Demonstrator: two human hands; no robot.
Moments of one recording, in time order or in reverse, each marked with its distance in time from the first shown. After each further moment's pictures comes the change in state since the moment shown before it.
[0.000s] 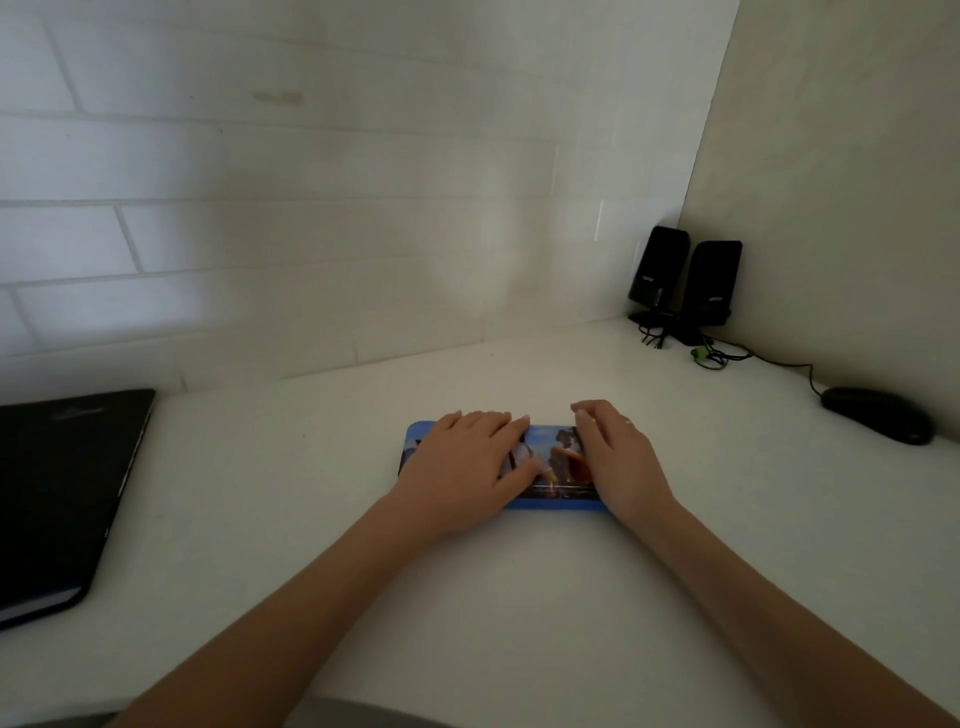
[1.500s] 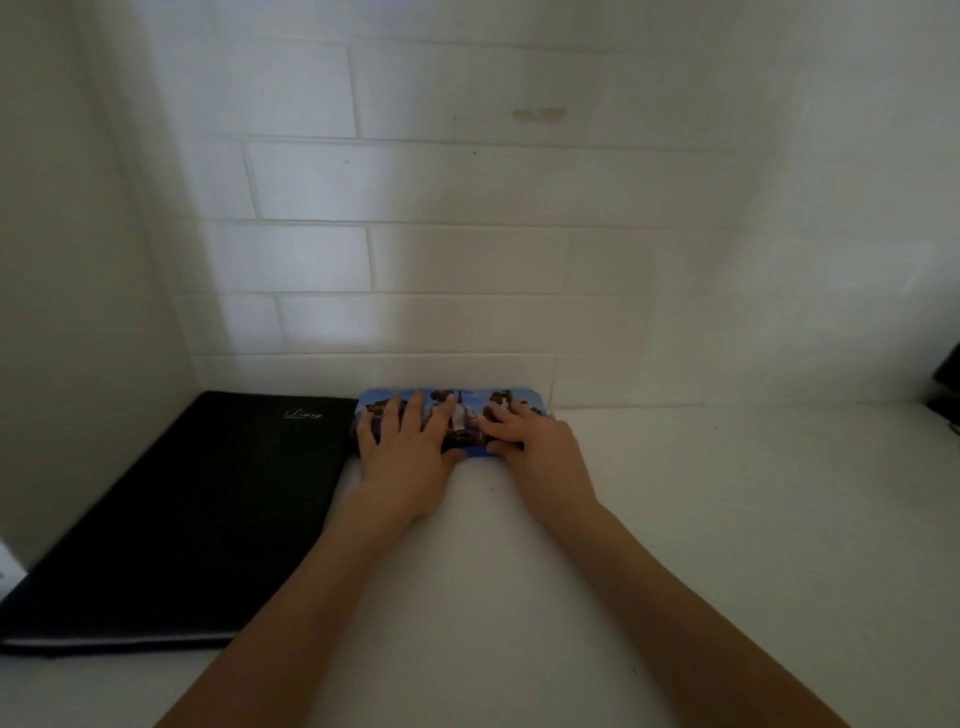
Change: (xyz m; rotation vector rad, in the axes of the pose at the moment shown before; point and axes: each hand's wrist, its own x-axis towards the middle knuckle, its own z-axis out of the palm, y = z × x) left_hand -0.053 -0.207 -0.035 0.203 -0.051 -0.848; right_hand 0.070 -0.155 0.204 0.059 -0.403 -0.591
